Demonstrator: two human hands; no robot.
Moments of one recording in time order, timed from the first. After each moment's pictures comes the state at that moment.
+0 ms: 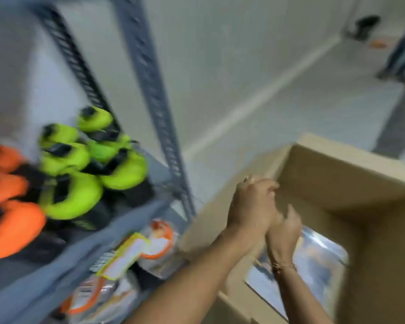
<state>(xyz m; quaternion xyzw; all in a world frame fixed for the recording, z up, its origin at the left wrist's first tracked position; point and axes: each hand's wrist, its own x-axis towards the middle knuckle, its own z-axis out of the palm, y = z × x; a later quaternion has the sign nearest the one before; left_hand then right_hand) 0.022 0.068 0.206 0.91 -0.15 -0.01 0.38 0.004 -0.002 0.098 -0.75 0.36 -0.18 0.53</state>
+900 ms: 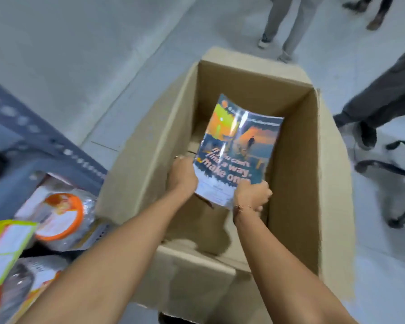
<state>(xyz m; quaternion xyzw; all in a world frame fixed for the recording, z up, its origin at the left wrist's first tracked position) 0.019 0.025 0.061 0.96 -0.13 -0.16 0.20 -0.055 -0.082 0.019 -0.55 0.69 -0.15 0.44</state>
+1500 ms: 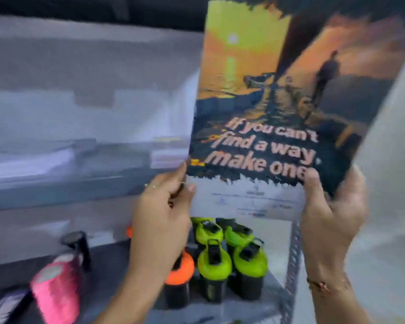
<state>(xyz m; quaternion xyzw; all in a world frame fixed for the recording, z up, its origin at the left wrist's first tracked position) -0.118 0.338 0.433 0.75 -0.03 0.52 0.41 -0.017 0.168 0.423 -0.54 -0.14 -0.44 0.71</state>
